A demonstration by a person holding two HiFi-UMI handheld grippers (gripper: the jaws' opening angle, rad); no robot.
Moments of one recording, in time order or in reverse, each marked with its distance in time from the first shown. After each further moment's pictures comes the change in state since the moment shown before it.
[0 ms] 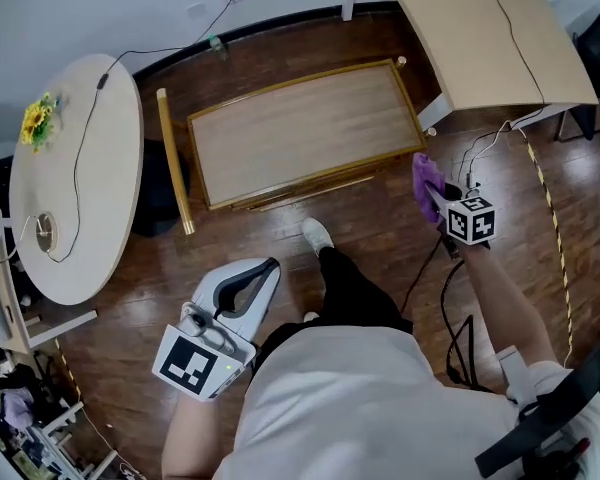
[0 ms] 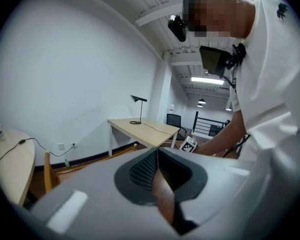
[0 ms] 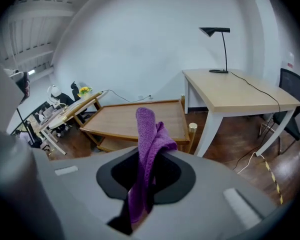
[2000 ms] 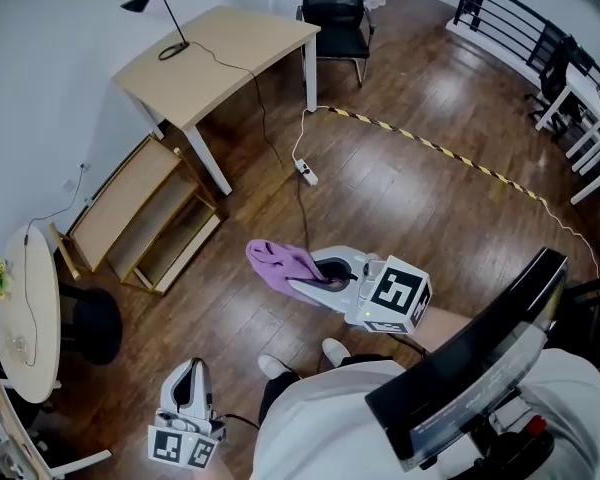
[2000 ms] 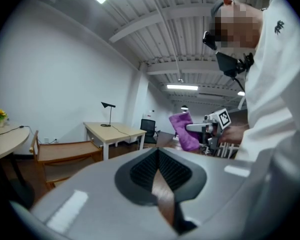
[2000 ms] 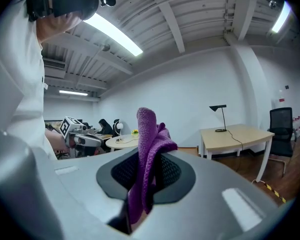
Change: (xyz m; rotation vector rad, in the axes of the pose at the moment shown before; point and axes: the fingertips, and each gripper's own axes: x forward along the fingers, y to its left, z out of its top) left arm -0.187 -0.455 -0.109 0.065 -0.087 -0.118; right arm -0.584 0.265 -0.195 -0.229 -0.640 0.184
